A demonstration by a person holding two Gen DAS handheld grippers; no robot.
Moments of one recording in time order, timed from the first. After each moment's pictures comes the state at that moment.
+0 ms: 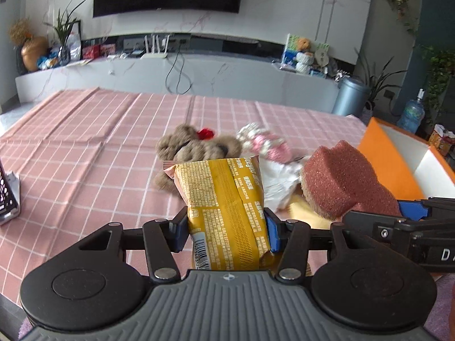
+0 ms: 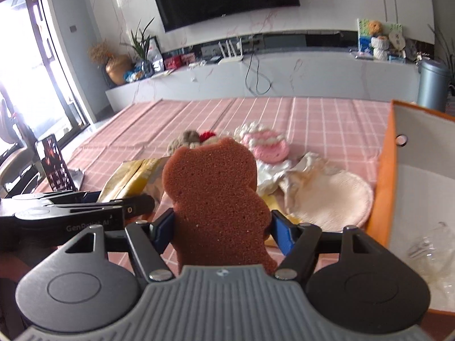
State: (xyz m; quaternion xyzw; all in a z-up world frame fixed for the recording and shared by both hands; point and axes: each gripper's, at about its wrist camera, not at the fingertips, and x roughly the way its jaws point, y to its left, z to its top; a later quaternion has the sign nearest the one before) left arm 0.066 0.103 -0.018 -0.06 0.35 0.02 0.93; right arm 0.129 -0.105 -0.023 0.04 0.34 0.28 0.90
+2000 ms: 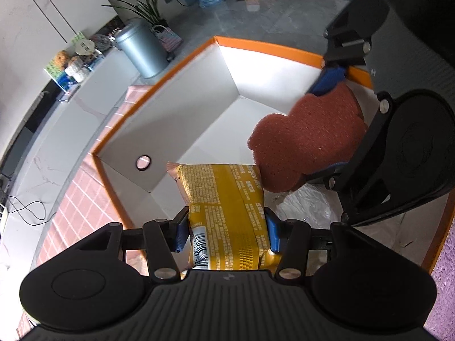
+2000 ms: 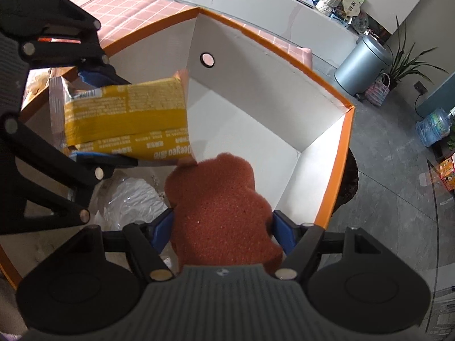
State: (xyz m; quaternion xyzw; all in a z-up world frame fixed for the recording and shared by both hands) left arm 0.202 -0.202 -0.059 0.36 0.38 -0.31 0.79; right arm 0.236 -0.288 -0.056 -0.22 0.50 0.12 0.83
